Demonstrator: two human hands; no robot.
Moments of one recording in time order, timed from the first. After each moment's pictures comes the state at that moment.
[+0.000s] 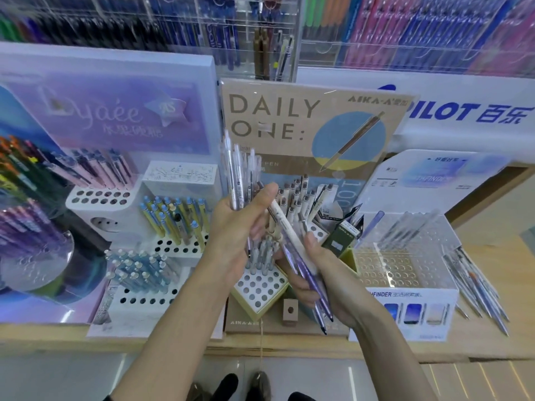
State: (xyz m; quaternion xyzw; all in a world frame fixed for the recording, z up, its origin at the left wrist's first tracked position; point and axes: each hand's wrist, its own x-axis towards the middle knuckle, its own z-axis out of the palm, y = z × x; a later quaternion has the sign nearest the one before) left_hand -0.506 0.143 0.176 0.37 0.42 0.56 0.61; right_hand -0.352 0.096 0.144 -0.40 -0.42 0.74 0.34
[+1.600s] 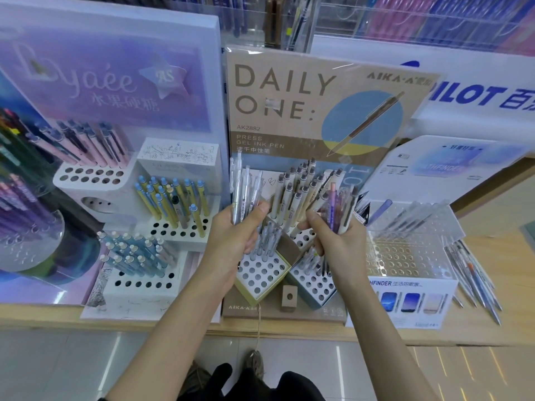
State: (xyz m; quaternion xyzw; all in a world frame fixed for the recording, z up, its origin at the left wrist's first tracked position) left_hand -0.519 0.134 0.124 0.39 0.51 0.50 0.58; right_hand -0.351 0.123 0.112 -0.57 -0.45 0.41 0.55
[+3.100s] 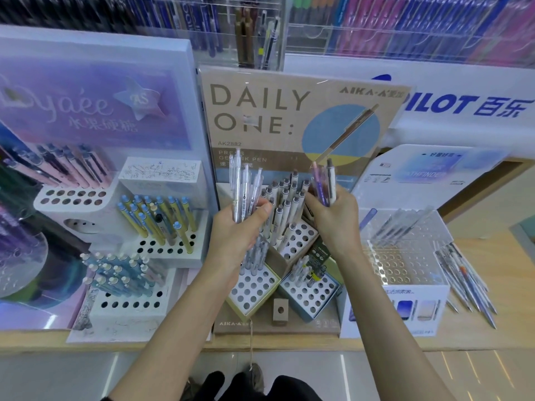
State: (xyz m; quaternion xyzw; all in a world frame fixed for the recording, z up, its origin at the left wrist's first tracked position) left_hand -0.490 0.154 0.141 0.42 0.52 0.51 0.55; right_hand -0.326 0.185 0.122 -0.65 -0.52 0.28 0.49
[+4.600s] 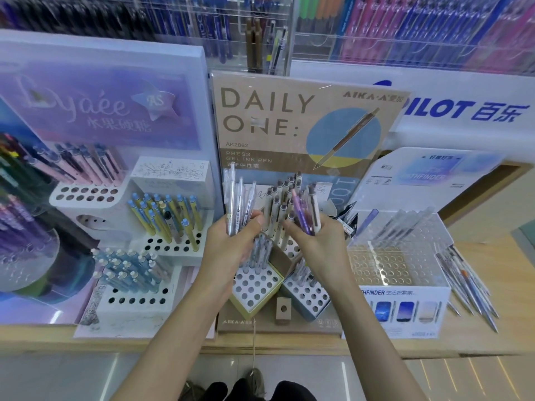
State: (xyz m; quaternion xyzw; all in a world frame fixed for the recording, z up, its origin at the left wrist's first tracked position) left_hand -0.507 0.134 0.132 0.40 0.53 0.51 0.54; right_hand -0.357 0.133 0.130 -0.62 -0.52 0.36 0.47
